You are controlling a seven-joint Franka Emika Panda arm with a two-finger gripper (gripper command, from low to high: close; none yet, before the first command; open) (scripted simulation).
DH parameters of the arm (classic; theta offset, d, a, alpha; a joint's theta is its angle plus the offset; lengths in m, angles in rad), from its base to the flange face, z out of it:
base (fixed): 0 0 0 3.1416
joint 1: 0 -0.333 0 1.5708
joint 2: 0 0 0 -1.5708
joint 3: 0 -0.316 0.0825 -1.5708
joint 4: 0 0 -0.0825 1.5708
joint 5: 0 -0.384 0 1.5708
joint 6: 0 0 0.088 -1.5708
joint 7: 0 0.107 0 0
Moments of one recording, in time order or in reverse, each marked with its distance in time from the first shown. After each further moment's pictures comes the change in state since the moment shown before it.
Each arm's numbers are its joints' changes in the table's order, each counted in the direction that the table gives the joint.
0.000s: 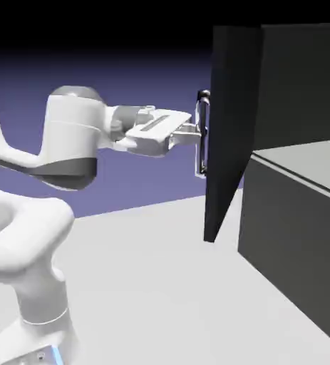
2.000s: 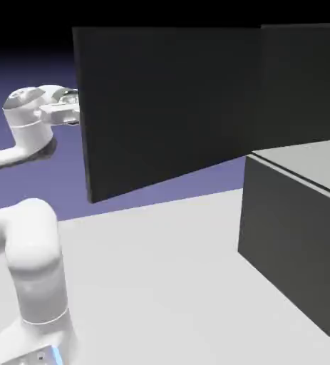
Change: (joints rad) arm -0.560 -0.241 -0.936 0.207 -1.318 1.609 -0.592
